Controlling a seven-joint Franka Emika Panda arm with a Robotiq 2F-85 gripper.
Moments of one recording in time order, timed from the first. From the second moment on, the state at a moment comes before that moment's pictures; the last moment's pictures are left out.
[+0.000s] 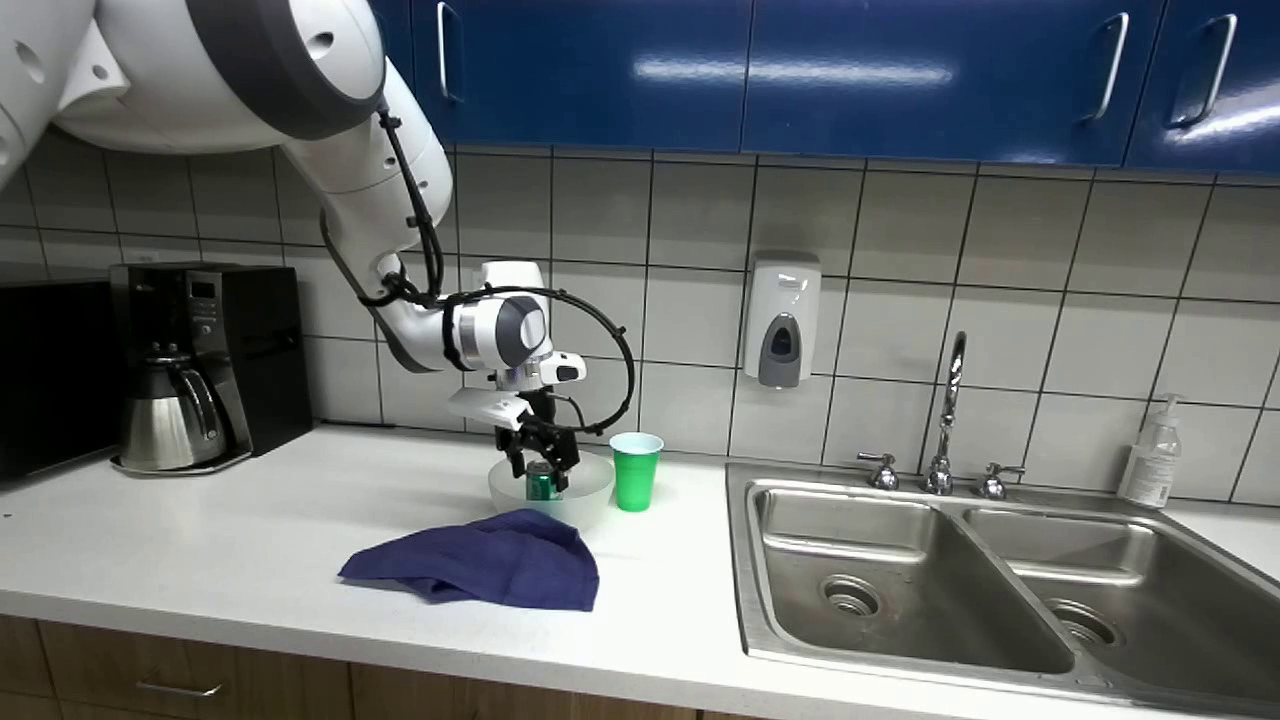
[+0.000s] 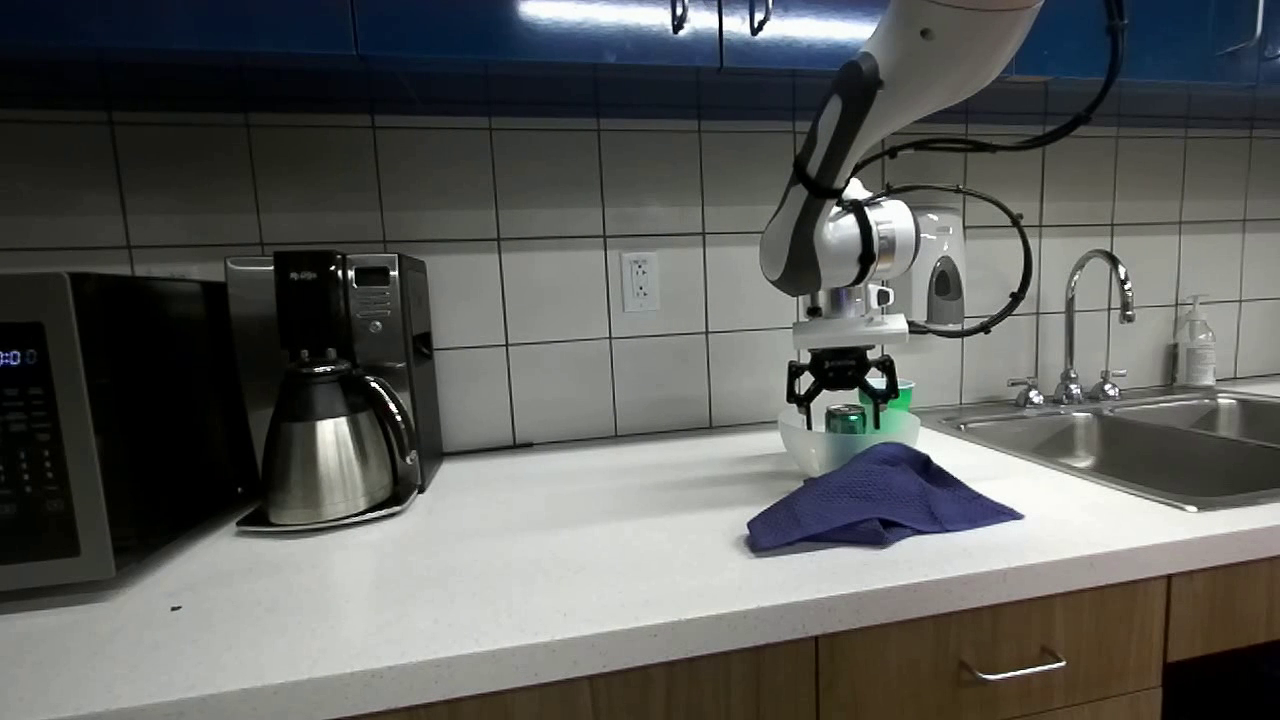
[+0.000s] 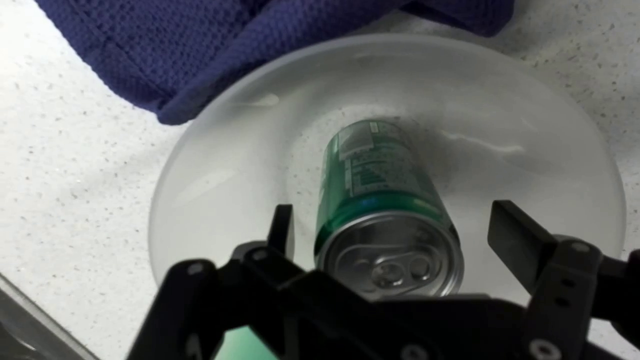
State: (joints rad) arm 0.06 0.66 -0.15 -1.70 -0.03 2.47 0.36
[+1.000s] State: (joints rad) arm 0.06 0.66 -0.15 -1.70 -0.03 2.47 0.36
